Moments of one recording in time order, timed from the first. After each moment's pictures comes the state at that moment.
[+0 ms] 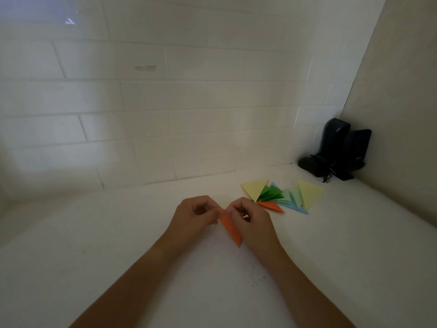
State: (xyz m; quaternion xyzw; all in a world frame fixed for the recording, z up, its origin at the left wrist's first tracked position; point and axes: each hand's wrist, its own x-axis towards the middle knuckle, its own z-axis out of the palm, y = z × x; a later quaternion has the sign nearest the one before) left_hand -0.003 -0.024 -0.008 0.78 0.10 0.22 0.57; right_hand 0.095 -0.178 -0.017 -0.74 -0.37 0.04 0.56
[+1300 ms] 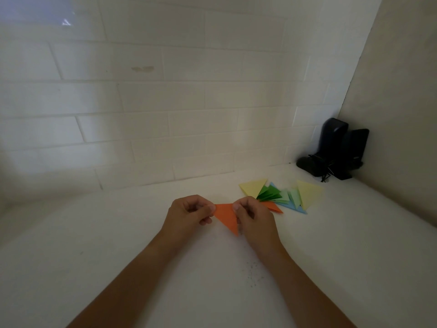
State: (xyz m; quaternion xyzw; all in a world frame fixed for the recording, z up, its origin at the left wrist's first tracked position) left_hand 0.000 -0.017 -0.011 0.74 0.16 0.24 0.61; right_hand 0.103 -0.179 -0.021 -0.74 -0.28 0.06 0.61
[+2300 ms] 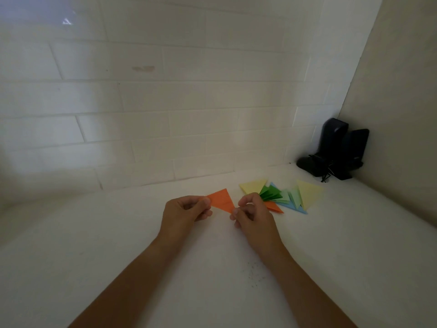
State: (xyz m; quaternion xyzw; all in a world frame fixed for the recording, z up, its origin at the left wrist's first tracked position) left_hand 0.002 -0.019 -0.014 0.64 0.22 0.29 0.68; right_hand 0.101 -0.181 -0.021 -0.74 -0.28 0.09 0.61
